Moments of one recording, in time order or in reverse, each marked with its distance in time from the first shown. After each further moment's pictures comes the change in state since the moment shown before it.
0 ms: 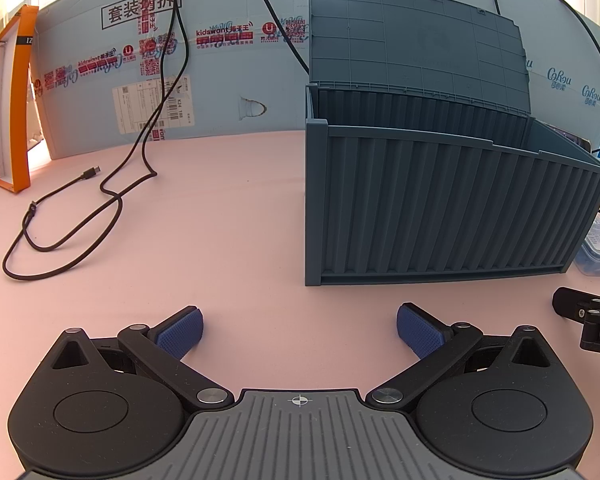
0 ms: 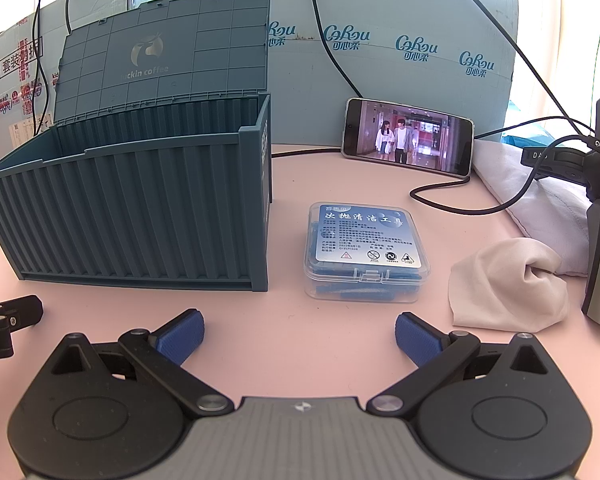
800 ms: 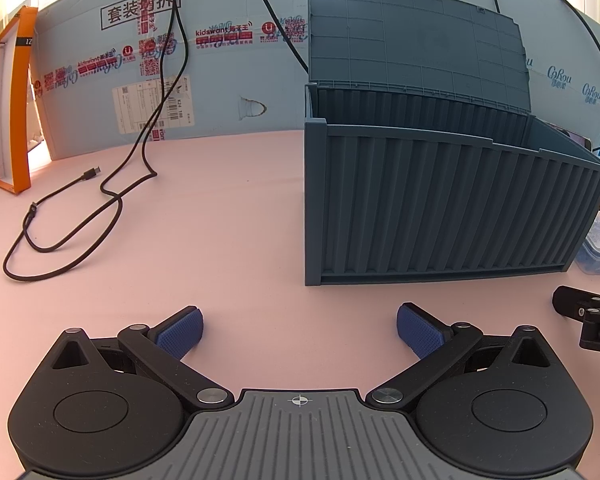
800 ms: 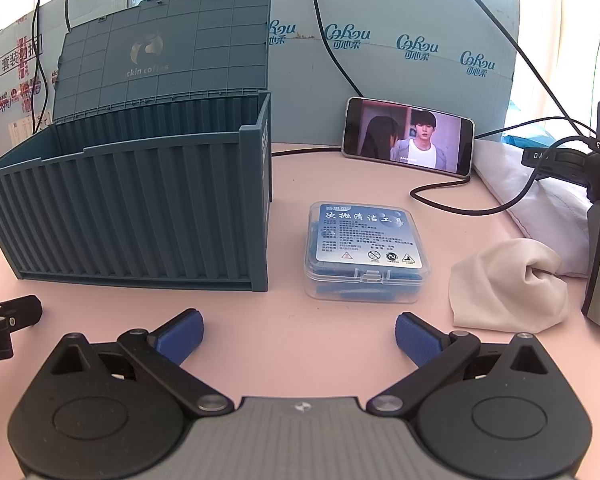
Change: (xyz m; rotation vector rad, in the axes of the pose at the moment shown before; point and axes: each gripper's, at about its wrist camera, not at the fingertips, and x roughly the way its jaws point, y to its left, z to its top) left arm 0.000 -0.001 0.000 0.004 0.002 0.004; right arm 0.001 0.000 0.001 -0.004 0.005 -0.005
